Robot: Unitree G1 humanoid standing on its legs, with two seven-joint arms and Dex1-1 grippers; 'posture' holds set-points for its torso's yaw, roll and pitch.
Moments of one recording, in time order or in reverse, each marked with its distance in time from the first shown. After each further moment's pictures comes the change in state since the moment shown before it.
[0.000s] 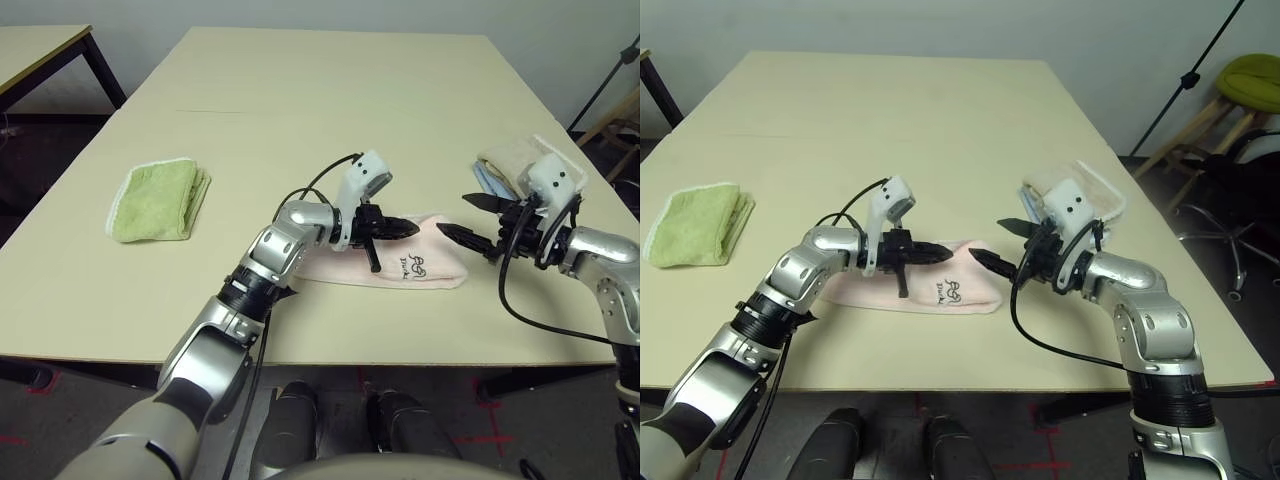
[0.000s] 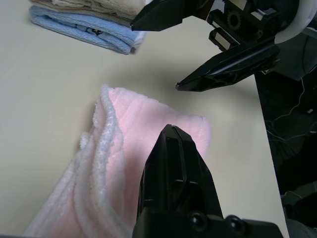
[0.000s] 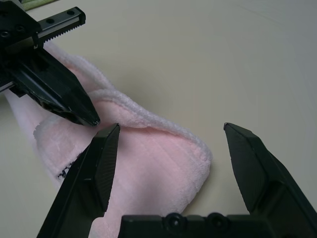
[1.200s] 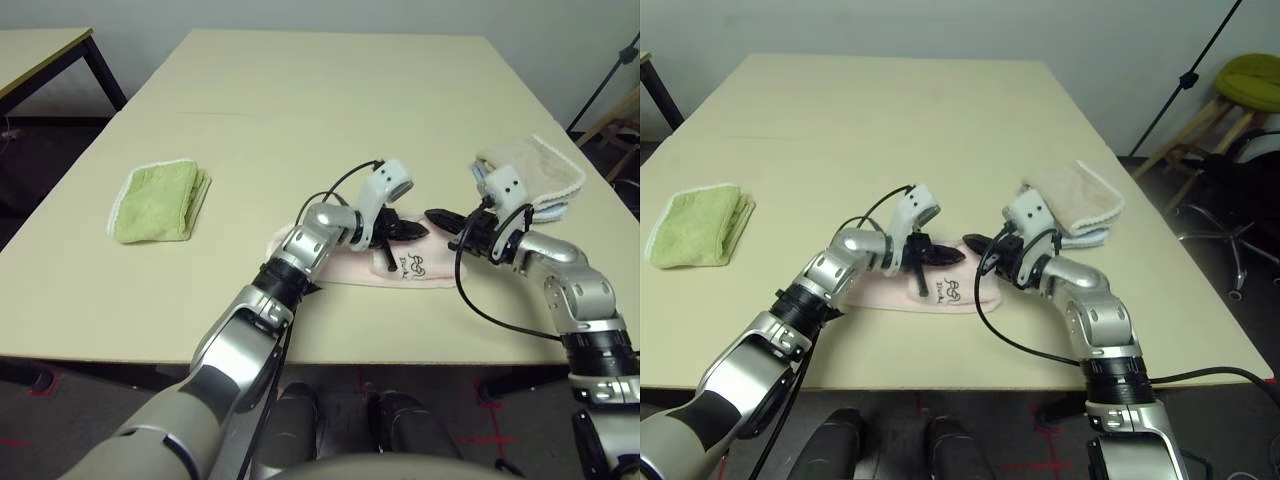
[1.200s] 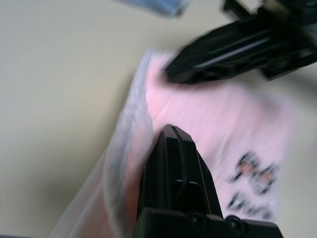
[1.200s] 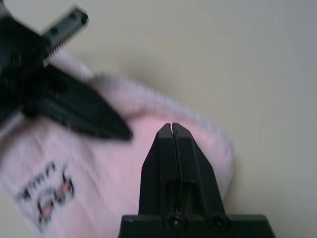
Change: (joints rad) left arm -0.071 -0.105 -0.006 0.390 0.197 -0.214 0.127; right arm -0.014 0.152 0.136 0.254 -0.103 -0.146 -0.104
